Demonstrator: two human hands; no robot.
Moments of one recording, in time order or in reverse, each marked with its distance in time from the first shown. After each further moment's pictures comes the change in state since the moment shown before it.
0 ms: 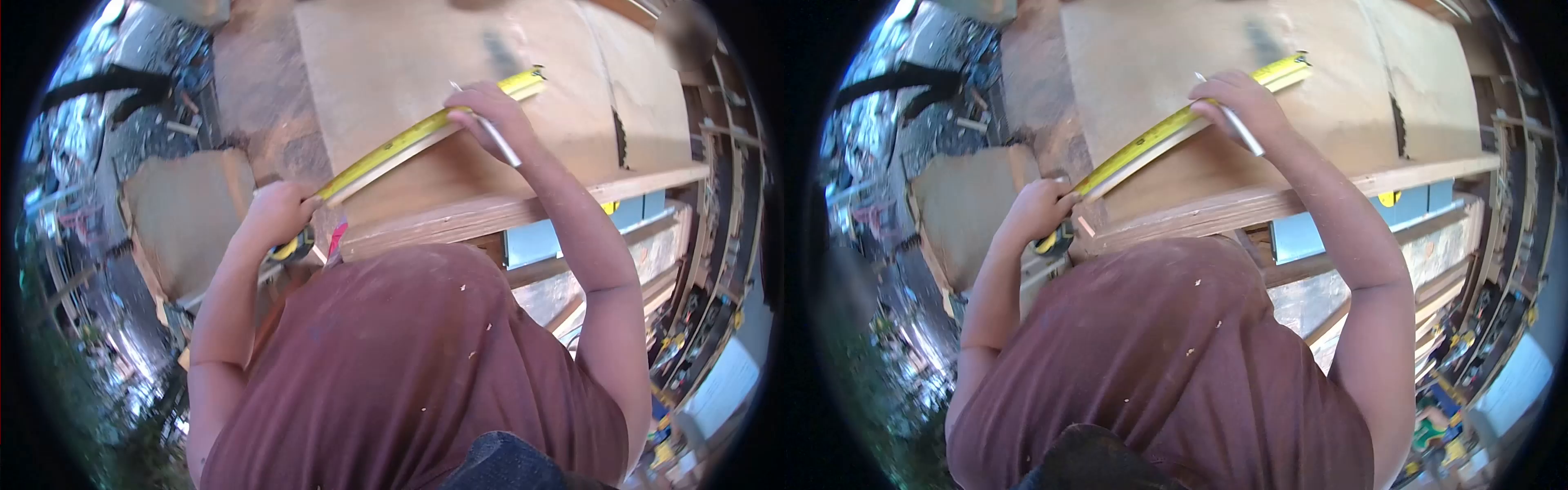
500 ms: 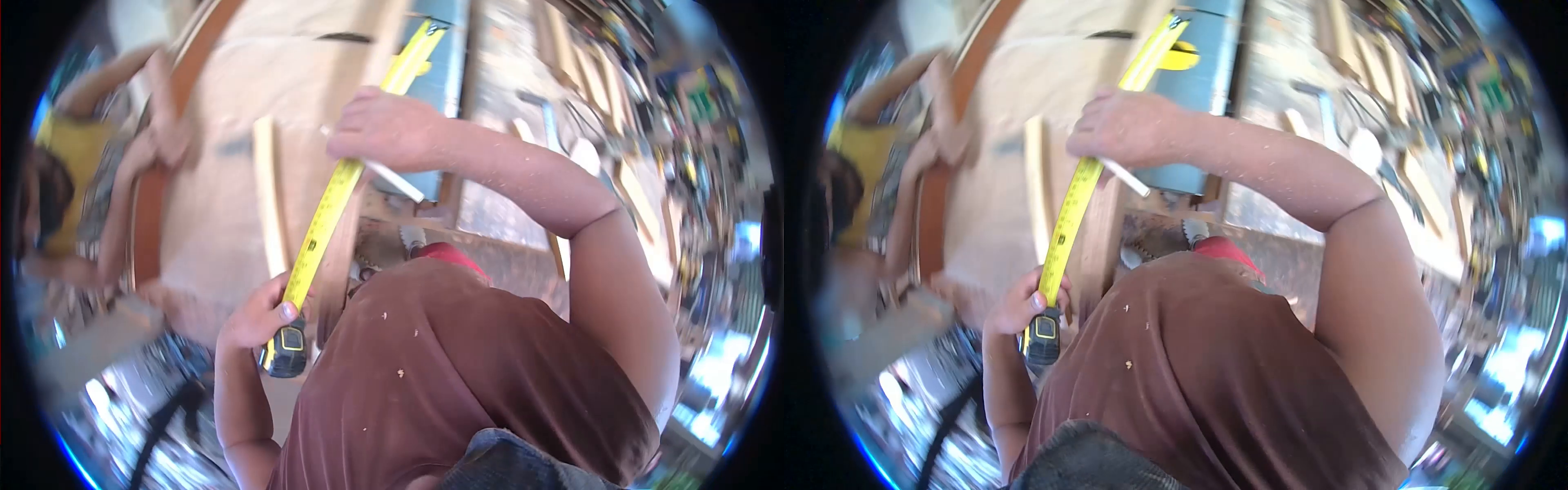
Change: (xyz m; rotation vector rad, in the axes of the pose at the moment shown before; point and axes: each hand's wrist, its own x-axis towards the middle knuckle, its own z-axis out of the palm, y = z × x) left_hand 0.065 0.129 -0.065 -0.472 -1.097 0.552; right_hand -0.216 -0.048 -0.003 -0.722 0.685 0.066
